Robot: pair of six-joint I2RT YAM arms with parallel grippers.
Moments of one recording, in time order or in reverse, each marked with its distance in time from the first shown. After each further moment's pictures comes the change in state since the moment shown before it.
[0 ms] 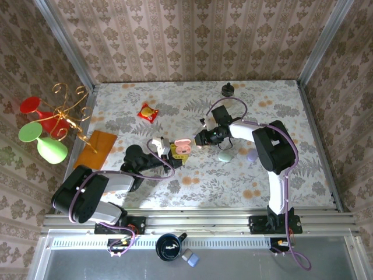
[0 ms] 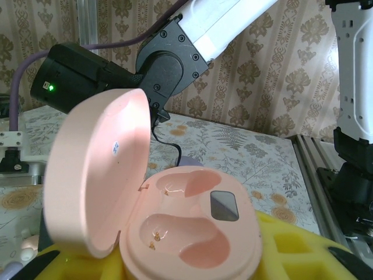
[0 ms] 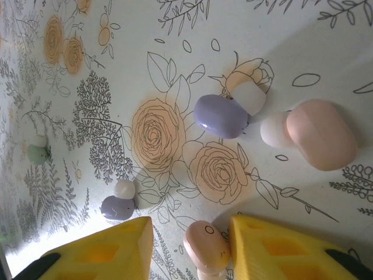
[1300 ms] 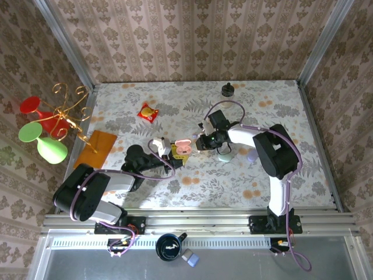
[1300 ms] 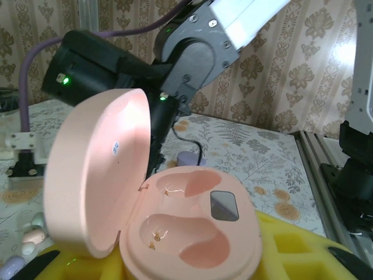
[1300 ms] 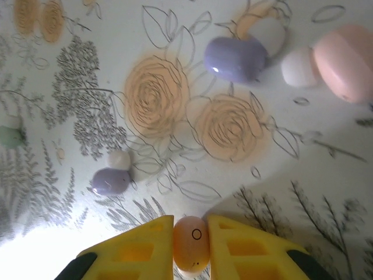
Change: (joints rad) left arm -0.004 0.022 0.000 0.000 -0.013 0.017; right arm 0.061 -0.089 -0.090 0.005 0.154 0.028
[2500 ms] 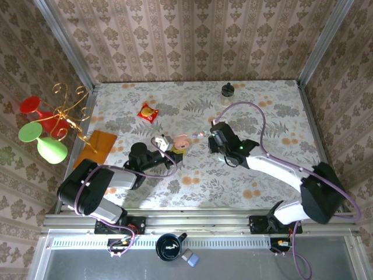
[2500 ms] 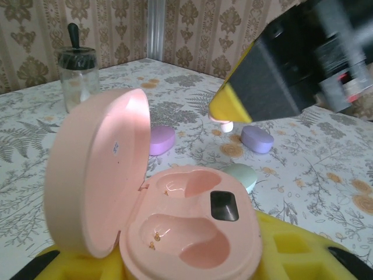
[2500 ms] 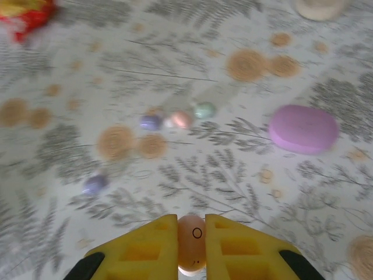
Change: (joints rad) left arm 0.007 0.063 0.027 -0.106 -0.195 0.085; right arm 0.225 -0.594 -0.301 0.040 0.719 0.119
